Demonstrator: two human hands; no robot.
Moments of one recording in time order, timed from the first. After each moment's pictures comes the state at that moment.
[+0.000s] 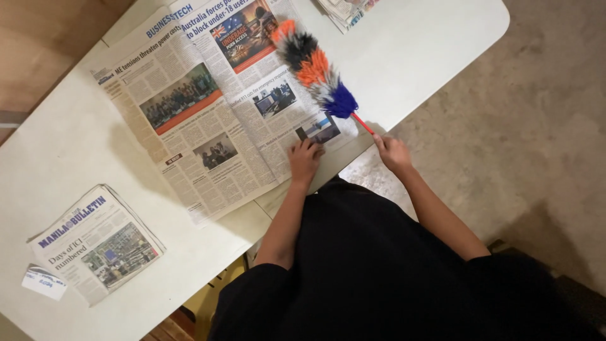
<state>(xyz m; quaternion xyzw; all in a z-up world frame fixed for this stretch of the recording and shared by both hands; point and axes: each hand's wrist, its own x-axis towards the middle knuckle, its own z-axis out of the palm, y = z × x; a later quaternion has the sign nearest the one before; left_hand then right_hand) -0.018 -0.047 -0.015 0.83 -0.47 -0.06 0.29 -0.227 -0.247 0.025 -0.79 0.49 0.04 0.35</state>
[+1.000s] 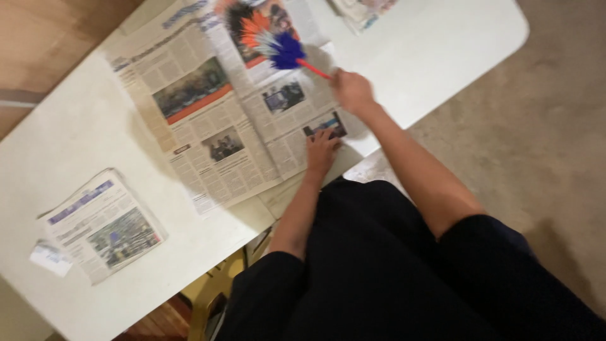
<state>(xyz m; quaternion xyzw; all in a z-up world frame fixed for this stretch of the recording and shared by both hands) -0.032 -0.088 -0.044 0.83 -0.51 -0.09 0.22 -0.013 -0.297 0.118 -0.90 0.31 0.02 0.29</state>
